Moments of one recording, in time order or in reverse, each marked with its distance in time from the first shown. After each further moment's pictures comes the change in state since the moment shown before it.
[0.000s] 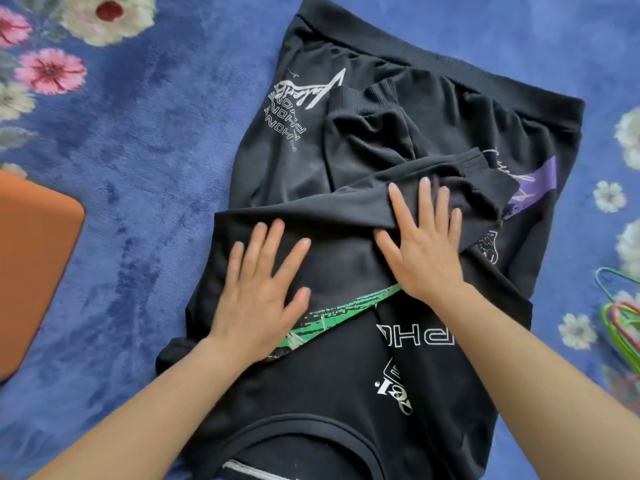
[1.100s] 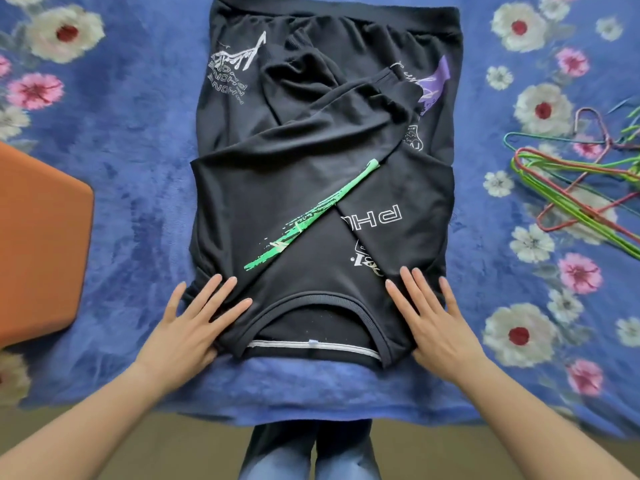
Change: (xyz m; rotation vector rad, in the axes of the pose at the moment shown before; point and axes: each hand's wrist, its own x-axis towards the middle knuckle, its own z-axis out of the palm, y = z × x) left_hand -0.167 -0.073 -0.030 0.372 -0.247 0.496; right_hand -0.299 0.036 0.038 -0.216 -0.189 -0.112
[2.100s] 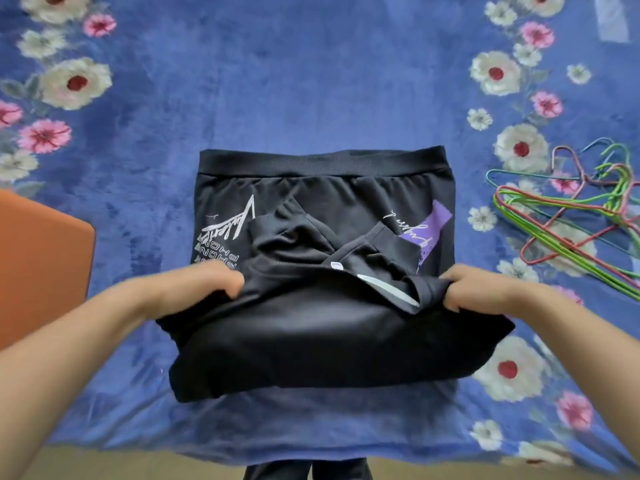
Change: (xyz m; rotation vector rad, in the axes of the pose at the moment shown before) left_hand 0.118 -0.036 -0.148 -1.064 -0.661 -0.478; right_hand 0.065 0.080 -0.139 0.748 -0.592 0.381
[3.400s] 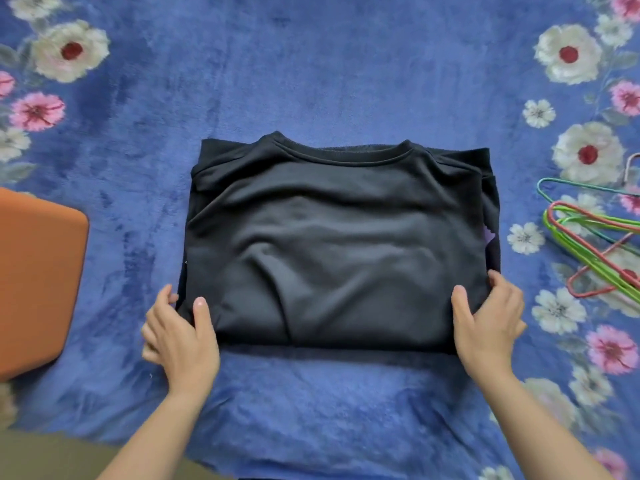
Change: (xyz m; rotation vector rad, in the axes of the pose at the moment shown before) left_hand 0.062 -0.066 0.108 -0.336 1.235 -0.295; right_hand 0.076 0.030 0.072 0.339 0.986 0.041
